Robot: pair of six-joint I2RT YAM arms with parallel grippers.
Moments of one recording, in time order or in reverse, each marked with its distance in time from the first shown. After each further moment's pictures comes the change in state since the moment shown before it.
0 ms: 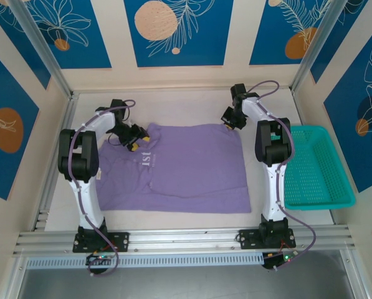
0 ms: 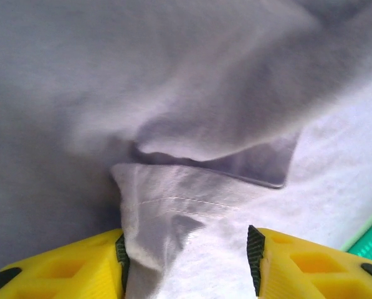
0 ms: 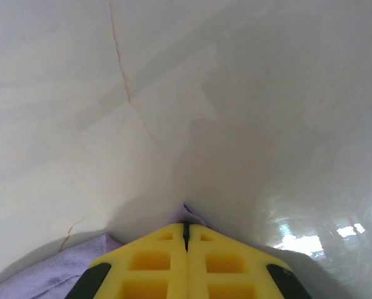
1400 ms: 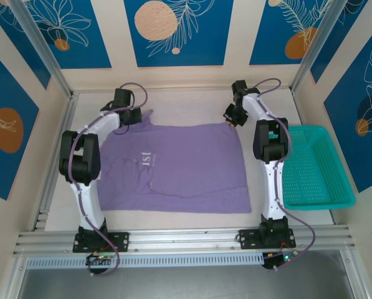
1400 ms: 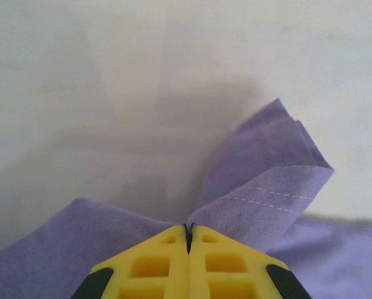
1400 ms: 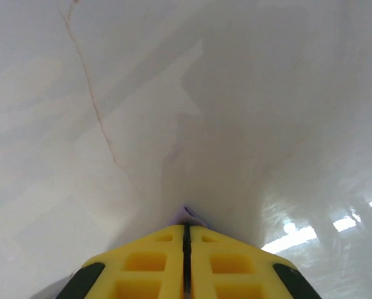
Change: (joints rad) left arm -0.074 -0.071 -0.052 0.502 -0.541 0.328; right arm -0.020 0.105 0.186 -0.122 0.027 0.054
